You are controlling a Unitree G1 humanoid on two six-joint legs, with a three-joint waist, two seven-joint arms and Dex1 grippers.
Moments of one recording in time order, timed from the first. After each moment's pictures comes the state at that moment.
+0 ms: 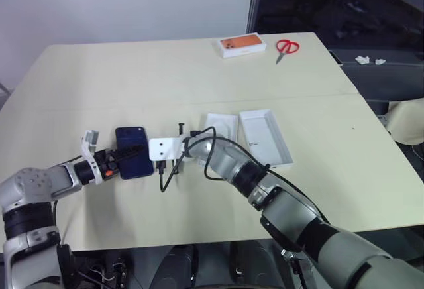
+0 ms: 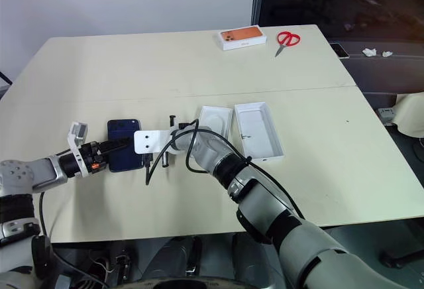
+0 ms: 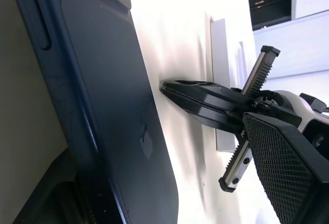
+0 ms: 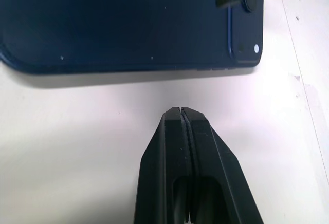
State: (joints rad) left arm -0.38 0.62 0.50 0.32 -0.80 1.36 -0.77; right arm -0.96 0.07 0.61 0.79 -0.45 -0.01 0.62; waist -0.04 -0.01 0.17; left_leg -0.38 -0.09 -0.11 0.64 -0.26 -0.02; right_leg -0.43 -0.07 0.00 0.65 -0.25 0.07
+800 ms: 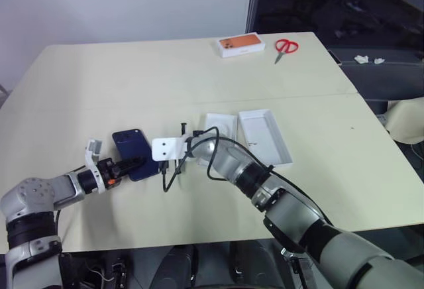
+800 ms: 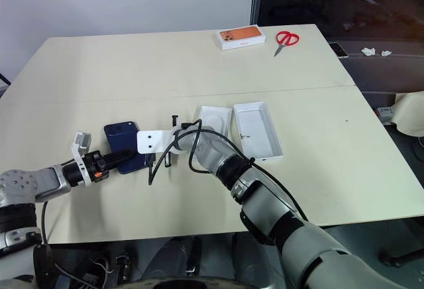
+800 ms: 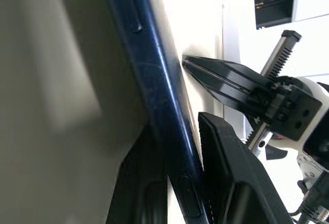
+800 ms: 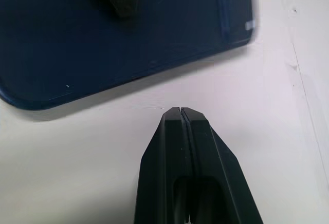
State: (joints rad) left arm -0.33 0.59 0.51 0.31 -0.84 1.37 -0.73; right arm -0.93 0.05 0.61 0.74 -0.45 0.01 0.63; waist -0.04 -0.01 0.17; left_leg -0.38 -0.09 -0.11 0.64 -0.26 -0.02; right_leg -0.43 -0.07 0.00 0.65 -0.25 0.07
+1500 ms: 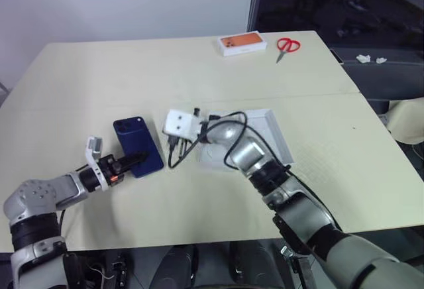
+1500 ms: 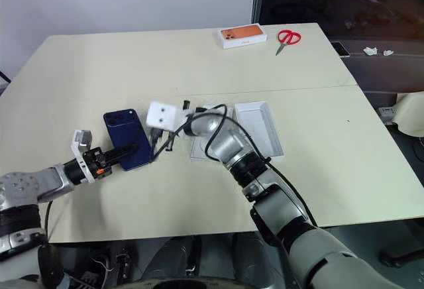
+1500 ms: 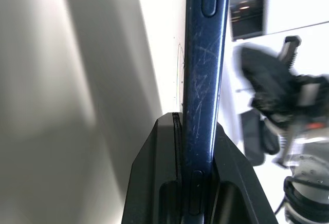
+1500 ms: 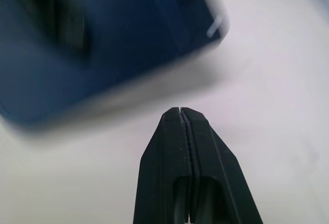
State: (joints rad) left arm -0.33 0.52 0.57 0.26 -0.95 1.36 -0.72; right arm -0.86 -0.02 0.34 0.31 -0.14 0.29 0.82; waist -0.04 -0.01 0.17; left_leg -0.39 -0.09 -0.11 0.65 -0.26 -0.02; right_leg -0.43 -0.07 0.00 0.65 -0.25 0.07
